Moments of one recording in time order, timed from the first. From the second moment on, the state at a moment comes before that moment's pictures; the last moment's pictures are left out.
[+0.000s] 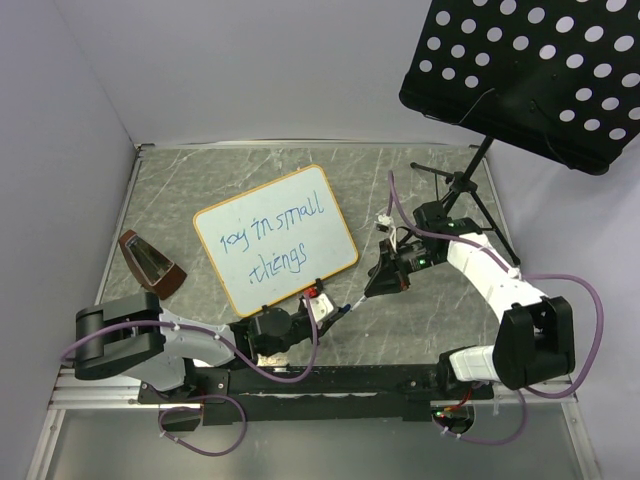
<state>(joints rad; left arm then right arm) -1.30 1.40 0.35 0.92 -0.25 -0.04 0.22 1.33 0.96 -1.00 -1.18 -0.73</state>
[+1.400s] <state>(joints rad) -1.30 1.40 0.32 0.93 -0.21 -0.05 0.29 1.27 0.93 -0.84 -1.11 -0.58</state>
